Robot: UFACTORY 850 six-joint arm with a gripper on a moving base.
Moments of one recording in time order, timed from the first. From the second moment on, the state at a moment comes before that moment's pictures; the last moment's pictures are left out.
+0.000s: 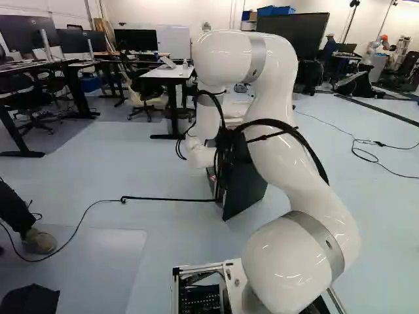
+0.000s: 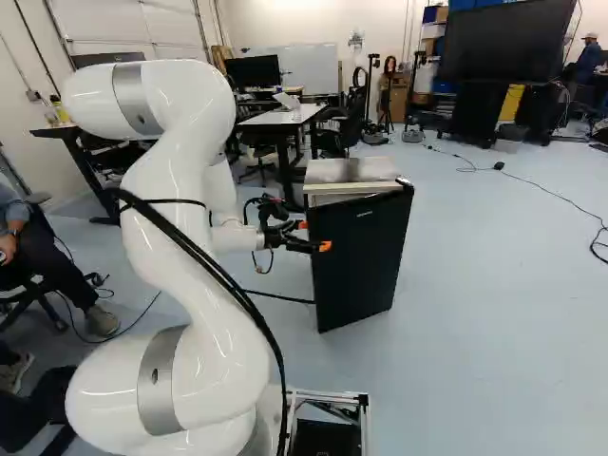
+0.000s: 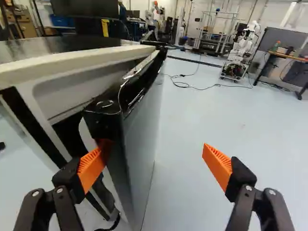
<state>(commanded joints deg) 18.3 -39.6 -43.6 81.1 71.0 -9.4</state>
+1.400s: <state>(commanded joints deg) 22.0 -34.9 -31.4 89.3 76.3 -9.4</state>
